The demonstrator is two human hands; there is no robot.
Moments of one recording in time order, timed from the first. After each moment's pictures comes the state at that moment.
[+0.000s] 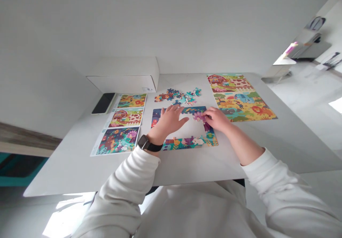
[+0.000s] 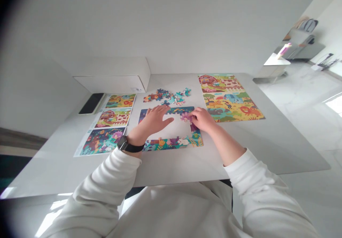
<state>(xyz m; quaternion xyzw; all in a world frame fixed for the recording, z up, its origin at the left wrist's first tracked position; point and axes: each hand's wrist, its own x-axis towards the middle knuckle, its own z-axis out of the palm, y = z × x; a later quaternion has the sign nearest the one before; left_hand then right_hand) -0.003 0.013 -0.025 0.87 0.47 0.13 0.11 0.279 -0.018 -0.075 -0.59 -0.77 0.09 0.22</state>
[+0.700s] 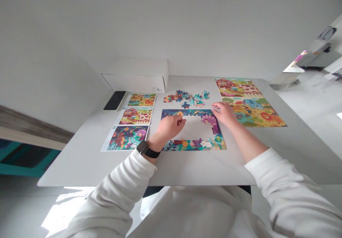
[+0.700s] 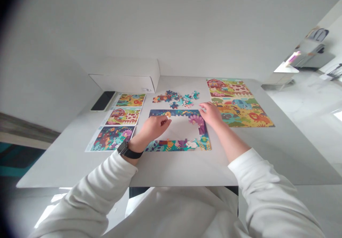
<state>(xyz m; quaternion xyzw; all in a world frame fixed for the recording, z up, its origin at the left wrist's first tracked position) -0.044 0.003 -0.034 0.82 0.52 0.17 0.16 0.281 0.023 -0.069 -0.65 -0.70 0.05 0.31</state>
